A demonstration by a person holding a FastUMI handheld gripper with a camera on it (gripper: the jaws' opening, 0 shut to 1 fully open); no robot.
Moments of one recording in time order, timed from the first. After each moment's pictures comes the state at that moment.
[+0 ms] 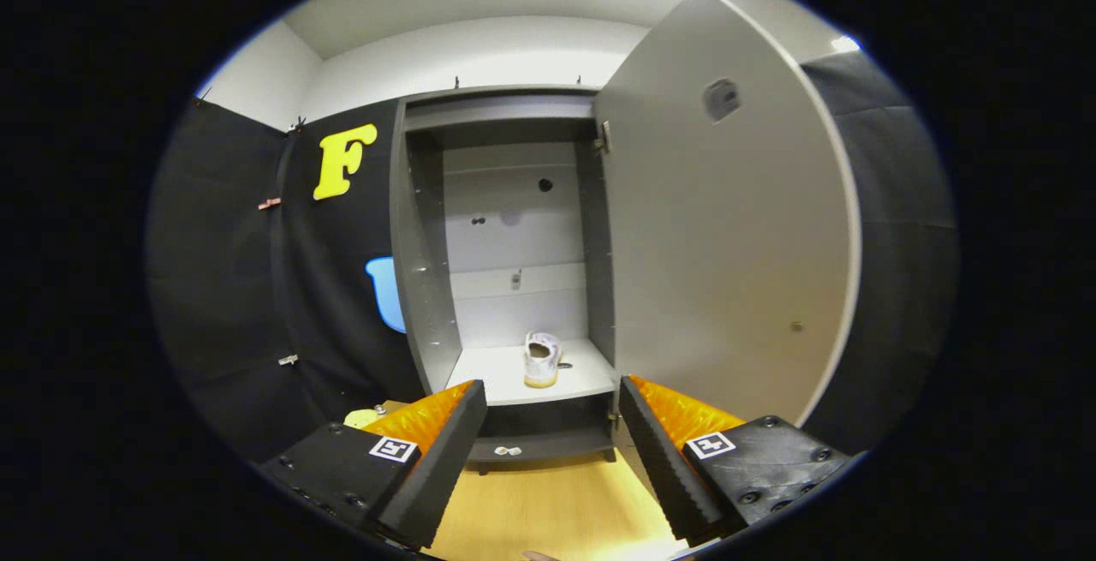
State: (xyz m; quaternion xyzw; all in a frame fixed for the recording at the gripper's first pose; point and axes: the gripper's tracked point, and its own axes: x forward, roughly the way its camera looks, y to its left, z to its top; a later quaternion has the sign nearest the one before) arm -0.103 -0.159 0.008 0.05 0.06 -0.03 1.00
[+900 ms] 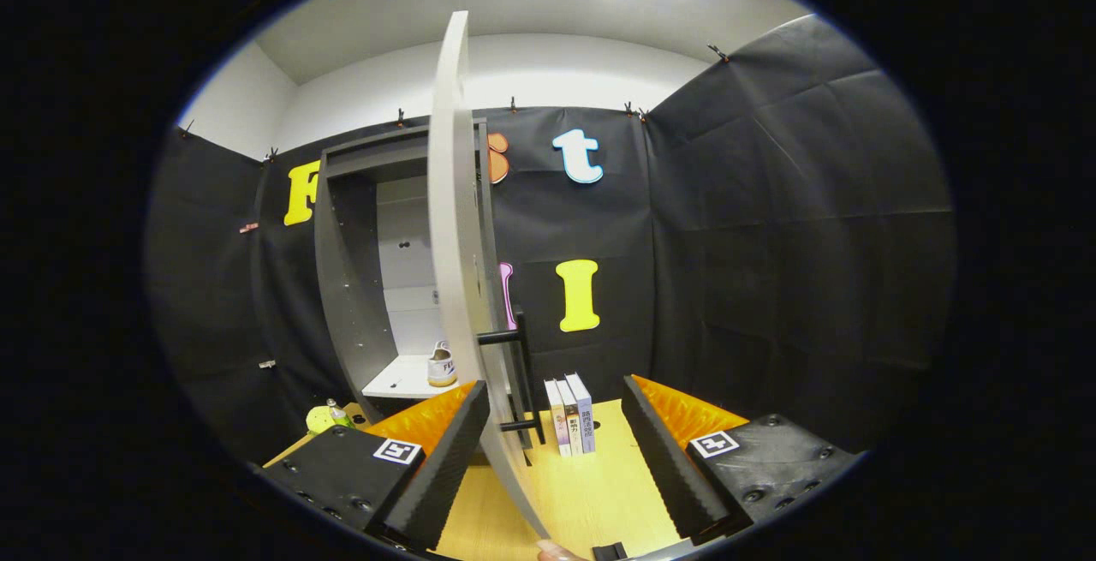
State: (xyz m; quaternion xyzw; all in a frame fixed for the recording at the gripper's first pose) arm -0.134 -0.357 -0.006 0.07 0.04 -0.04 1.00
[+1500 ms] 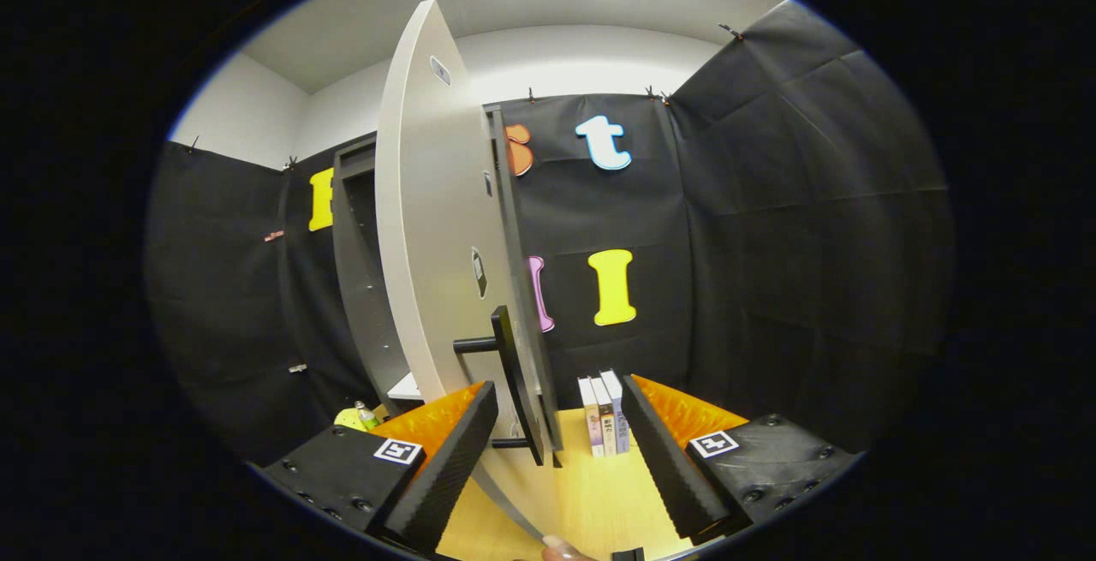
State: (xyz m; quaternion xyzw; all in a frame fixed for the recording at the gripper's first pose) arm -0.114 -0.319 -0.015 0.10 0.05 0.04 0.99
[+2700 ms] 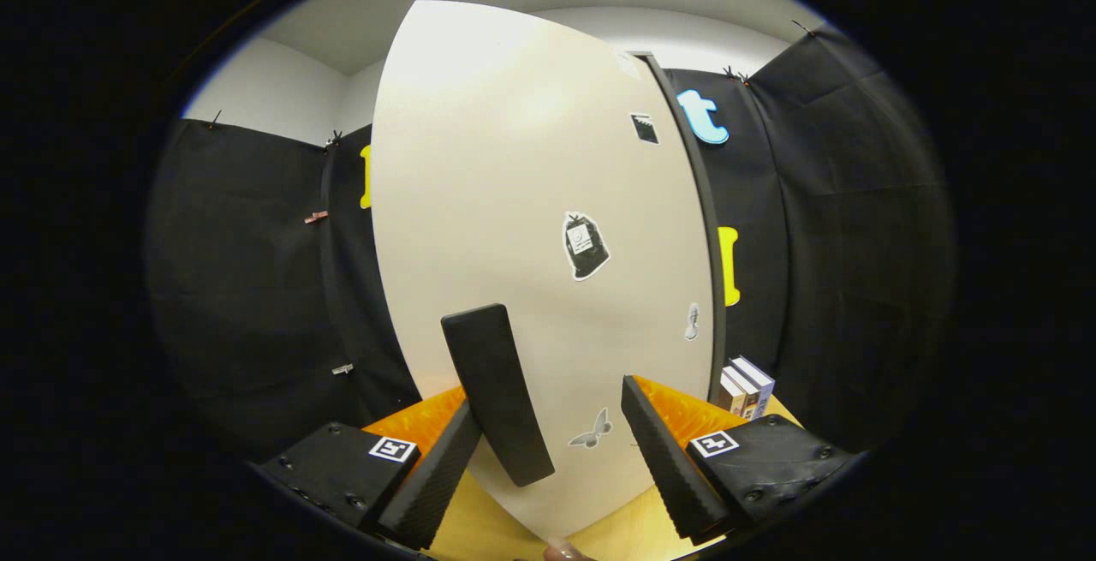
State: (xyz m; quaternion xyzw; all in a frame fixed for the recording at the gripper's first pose) arm -0.023 -0.067 -0.041 0.10 0.07 0.10 0.99
